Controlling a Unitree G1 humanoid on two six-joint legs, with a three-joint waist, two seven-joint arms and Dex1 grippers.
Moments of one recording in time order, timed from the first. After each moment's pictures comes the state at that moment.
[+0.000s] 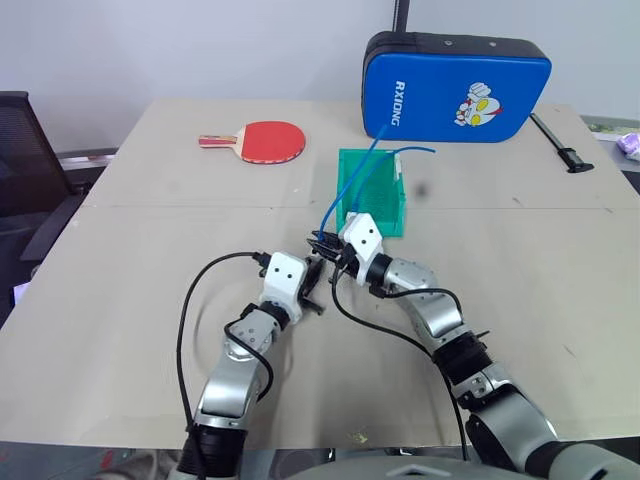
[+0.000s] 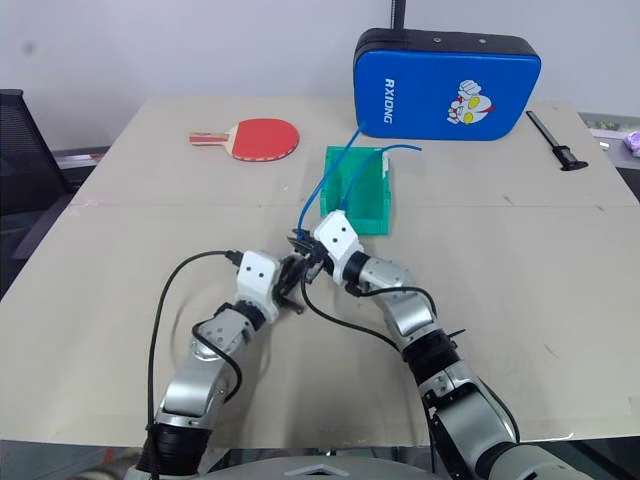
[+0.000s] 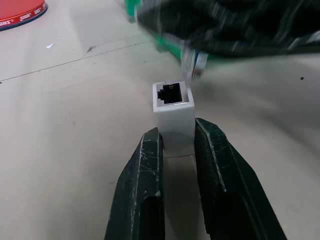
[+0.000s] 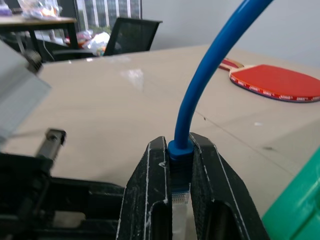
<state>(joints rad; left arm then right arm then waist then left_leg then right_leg) -0.01 0.22 -0.10 -0.19 -0.02 0.22 -0.32 -0.52 0.03 0.34 0.37 0.08 -0.04 0.57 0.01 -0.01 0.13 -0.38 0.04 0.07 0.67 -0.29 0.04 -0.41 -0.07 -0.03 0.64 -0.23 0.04</state>
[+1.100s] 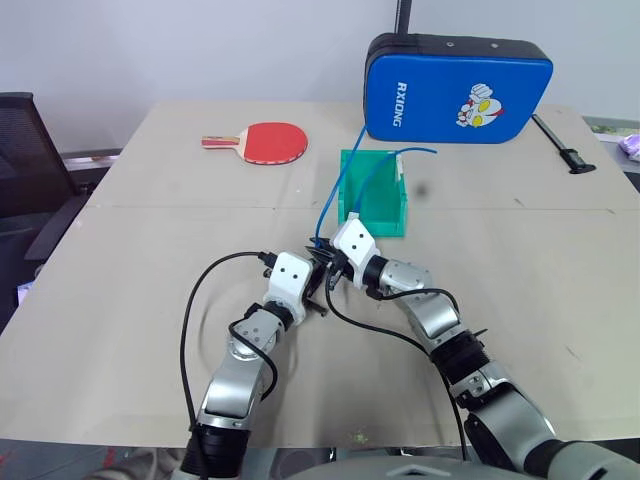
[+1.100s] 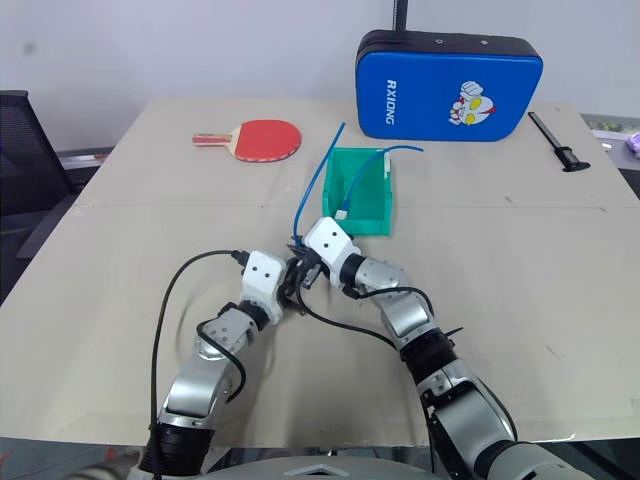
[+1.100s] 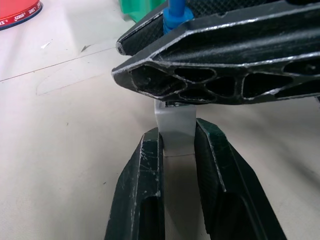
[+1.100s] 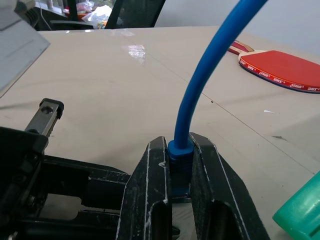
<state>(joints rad) -0.02 0.21 -0.12 -0.20 0.00 0.26 -0.32 -0.53 0.03 0.37 0.36 -0.02 0.02 0.58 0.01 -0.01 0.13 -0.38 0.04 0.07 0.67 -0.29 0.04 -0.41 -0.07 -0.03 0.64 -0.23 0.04</state>
